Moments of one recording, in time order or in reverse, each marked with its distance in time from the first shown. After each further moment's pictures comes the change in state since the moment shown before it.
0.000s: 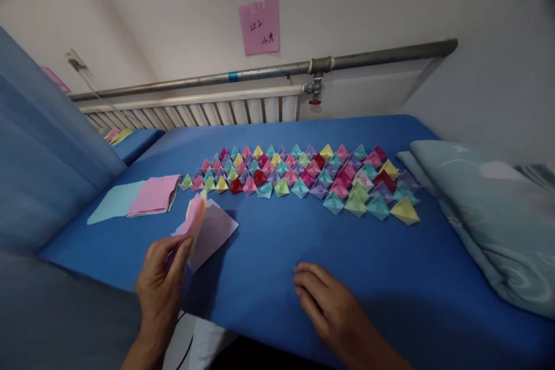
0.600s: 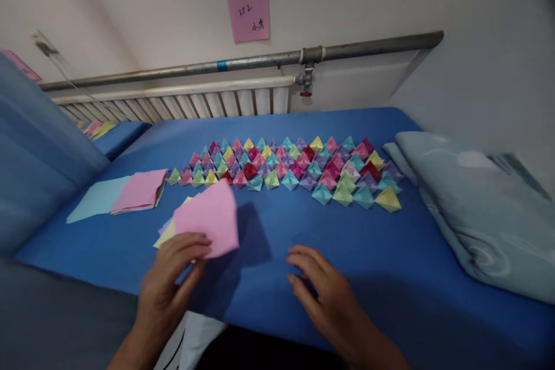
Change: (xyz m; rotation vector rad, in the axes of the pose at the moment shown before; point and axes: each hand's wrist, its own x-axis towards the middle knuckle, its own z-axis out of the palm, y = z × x) left_hand -0.012 0.018 -0.009 -0.045 -0.422 0.592; right_hand -0.007 0.001 -0.008 -0.040 0.079 0.042
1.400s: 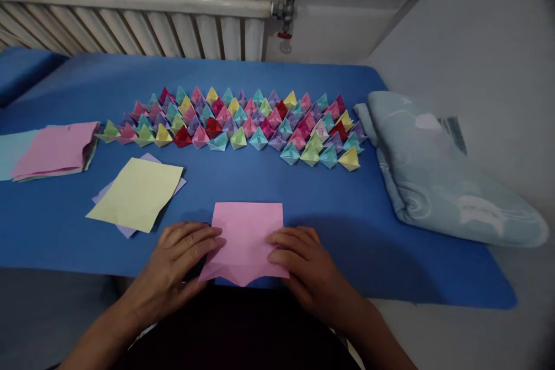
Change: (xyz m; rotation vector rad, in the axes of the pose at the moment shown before) left_hand -0.026 0.008 0.042 -0.022 -0.543 0.262; right_hand -0.033 -0.002 -0.043 -0.012 -0.268 -0.060
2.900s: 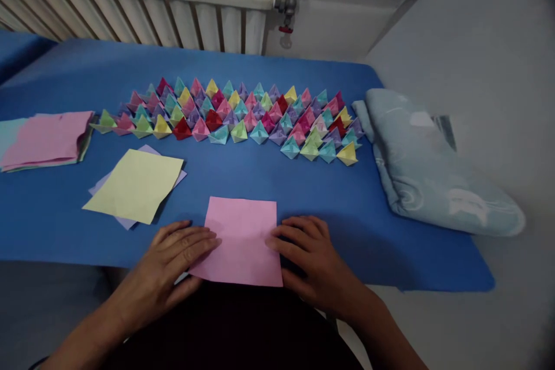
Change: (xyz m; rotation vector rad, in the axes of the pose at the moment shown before) left_hand -0.017 0.001 -0.009 -0.019 -0.047 0.058; right_hand -0.007 -0.002 -0.002 -0.143 -0.053 0.038
